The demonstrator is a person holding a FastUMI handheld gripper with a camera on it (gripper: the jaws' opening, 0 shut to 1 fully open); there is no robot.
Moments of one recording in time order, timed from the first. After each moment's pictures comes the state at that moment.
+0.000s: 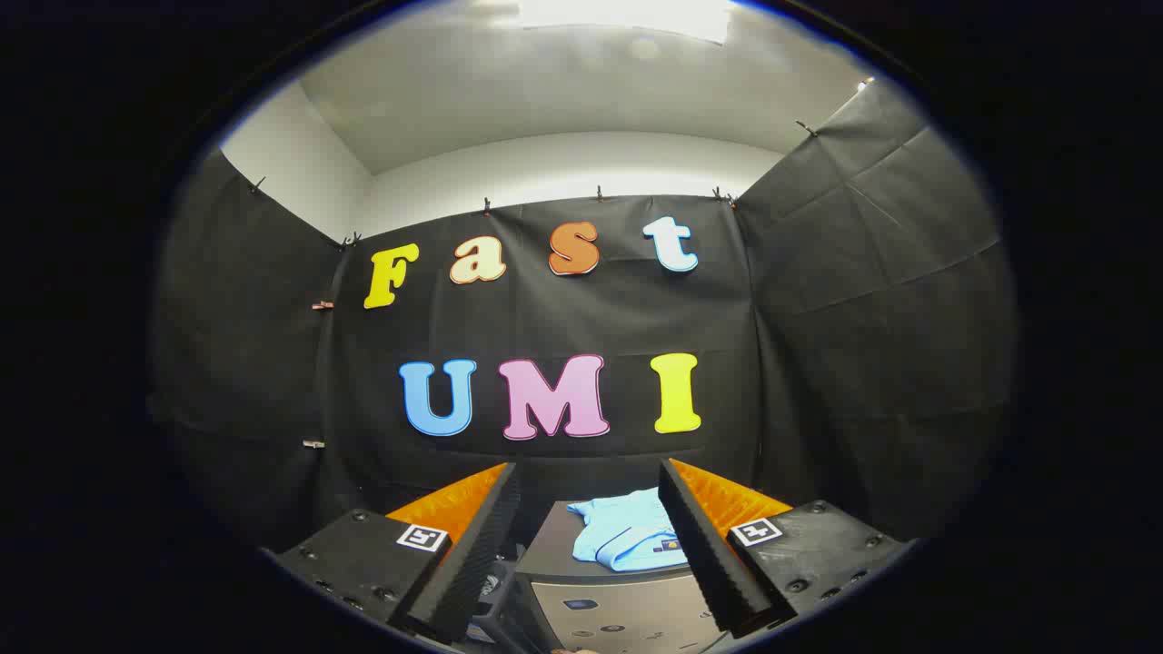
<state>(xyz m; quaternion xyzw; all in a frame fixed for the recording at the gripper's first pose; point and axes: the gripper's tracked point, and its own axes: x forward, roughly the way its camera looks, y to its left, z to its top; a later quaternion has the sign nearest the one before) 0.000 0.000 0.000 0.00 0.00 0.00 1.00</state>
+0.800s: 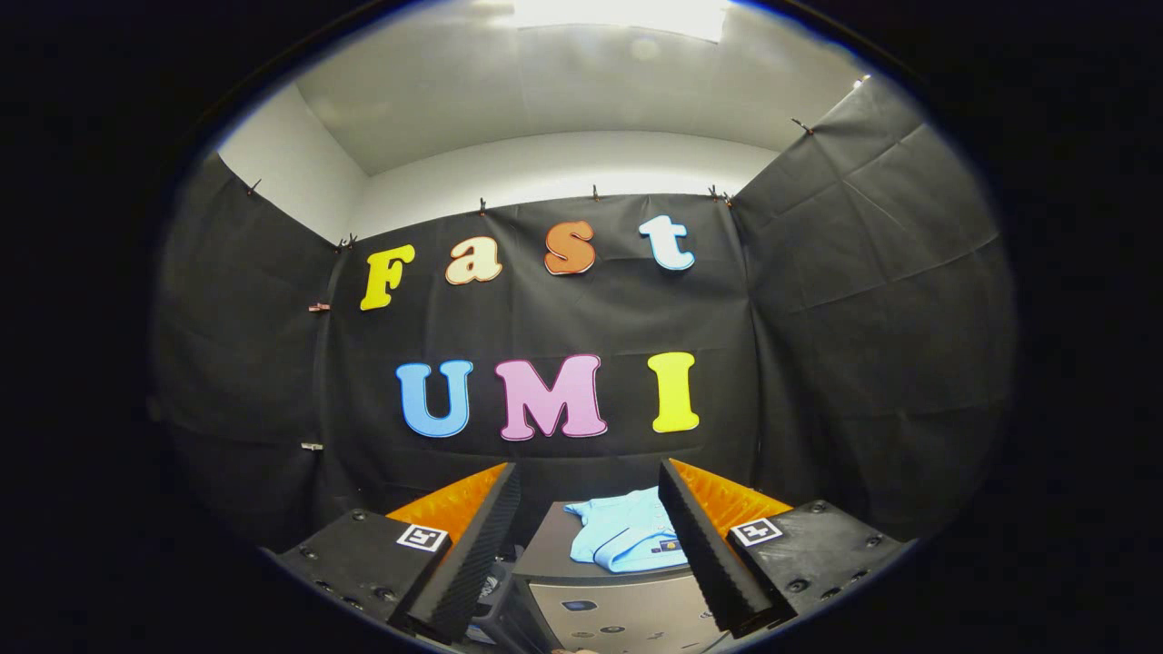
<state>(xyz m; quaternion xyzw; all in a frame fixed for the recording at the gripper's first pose) 0.006 -0.007 0.003 0.01 0.00 -0.01 1.00</state>
